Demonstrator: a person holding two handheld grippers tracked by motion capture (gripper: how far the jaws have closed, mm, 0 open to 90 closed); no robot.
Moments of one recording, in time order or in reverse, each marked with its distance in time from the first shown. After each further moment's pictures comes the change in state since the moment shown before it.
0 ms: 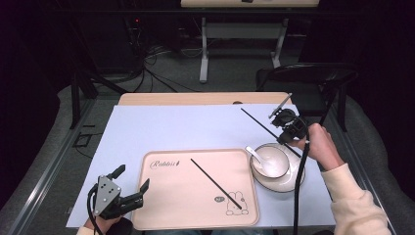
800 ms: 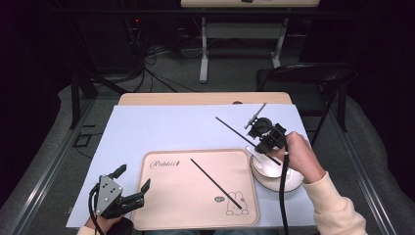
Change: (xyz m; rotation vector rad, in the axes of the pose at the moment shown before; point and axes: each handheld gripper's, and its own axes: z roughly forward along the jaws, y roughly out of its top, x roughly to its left) left arm -0.001 0.001 0.001 0.006 -0.001 0.010; right arm 0.070 0.022 -0.010 -0.040 0.045 -0.108
